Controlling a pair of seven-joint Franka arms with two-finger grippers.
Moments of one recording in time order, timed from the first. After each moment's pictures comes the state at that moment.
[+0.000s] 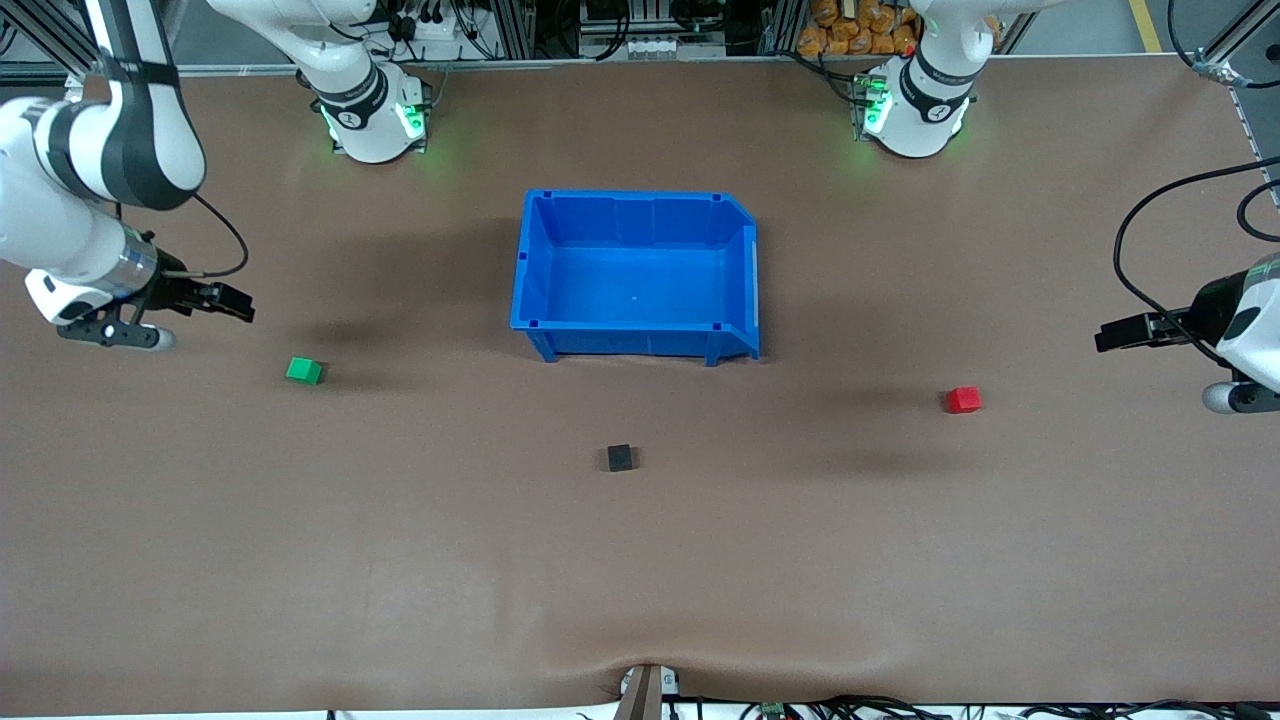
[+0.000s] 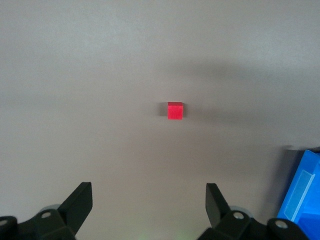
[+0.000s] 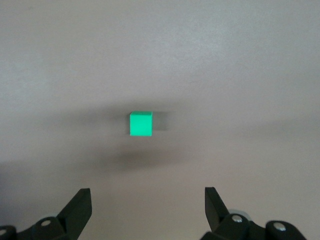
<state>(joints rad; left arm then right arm) 0.07 0.25 -0.02 -1.47 0.03 1.58 -0.04 -0.08 -0.01 -0.08 -2.24 -0.02 2.14 -0.01</state>
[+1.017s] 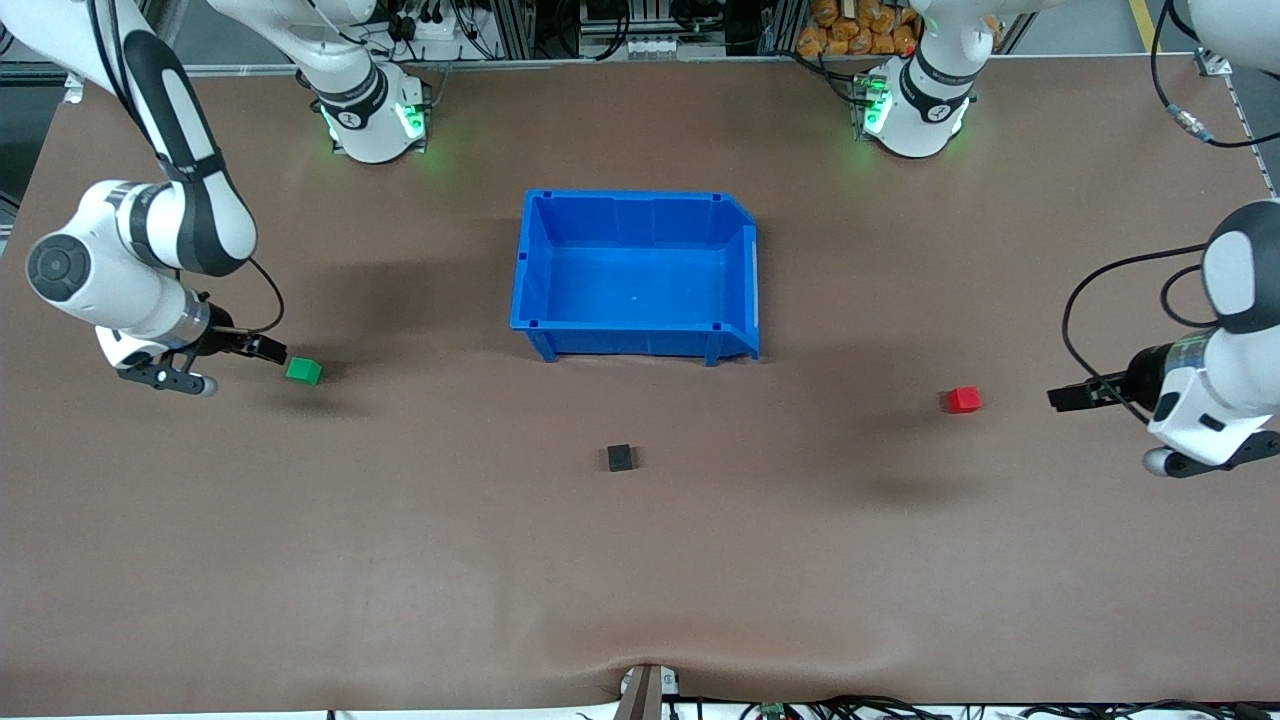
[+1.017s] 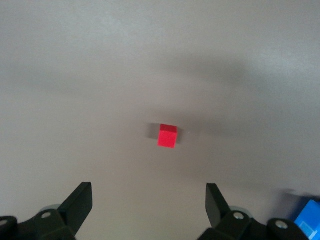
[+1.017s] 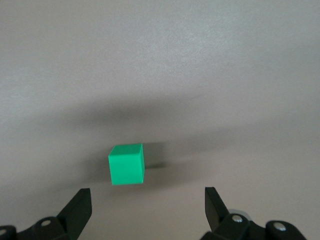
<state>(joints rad) 0.05 0.42 -0.03 -1.48 0.03 1.73 -0.21 -0.09 0.22 -0.08 -2.27 -0.02 2.40 0.07</state>
